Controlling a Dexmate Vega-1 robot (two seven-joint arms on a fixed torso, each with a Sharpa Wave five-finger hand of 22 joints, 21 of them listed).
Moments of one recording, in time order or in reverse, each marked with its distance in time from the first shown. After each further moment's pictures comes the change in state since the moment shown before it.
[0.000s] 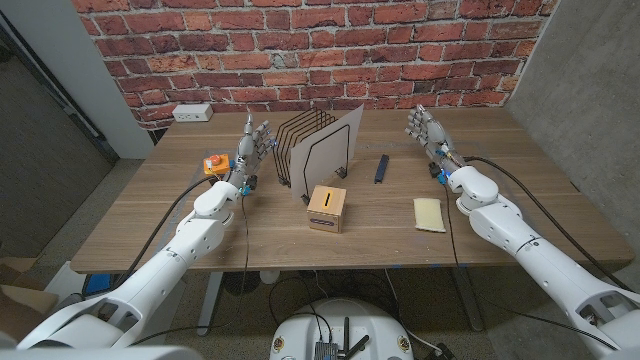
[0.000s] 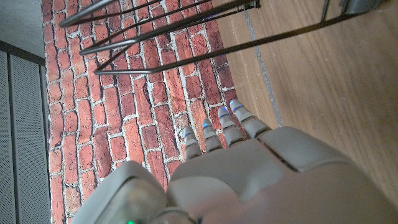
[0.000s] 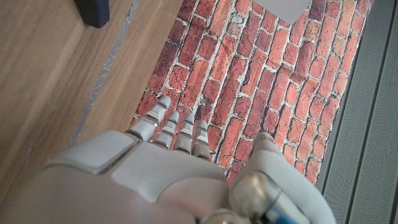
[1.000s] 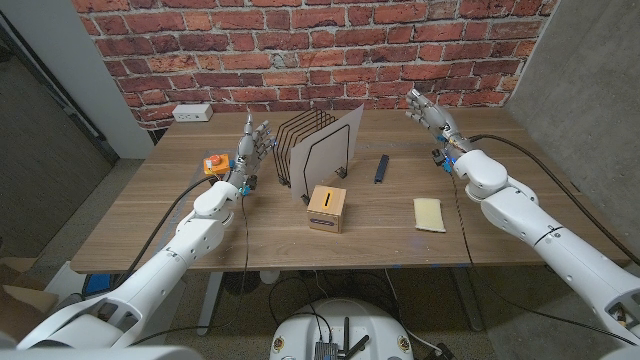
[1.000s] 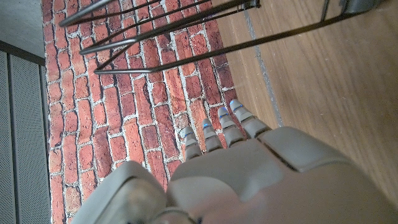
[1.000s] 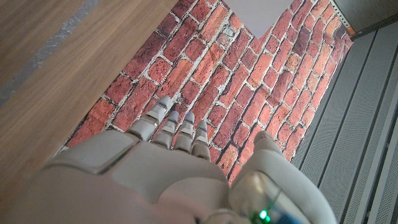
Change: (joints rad) left arm 0.000 0.001 0.000 0.000 0.000 0.000 -0.001; left_hand 0.000 0.000 0.000 0.000 0.000 0.000 0.000 0.000 0.000 0.000 0.000 0.000 0.000 0.000 0.000 0.000 0.000 0.000 0.000 0.000 0.000; right arm -0.011 -0.112 0.004 -0.198 -0.159 -0.092 -0.078; right_hand 0.012 -0.012 0.011 -0.024 0.000 -0.014 0.007 0.004 0.000 0.000 0.000 0.004 -0.014 0.000 0.000 0.000 -0.024 0.000 0.000 -0.008 0.000
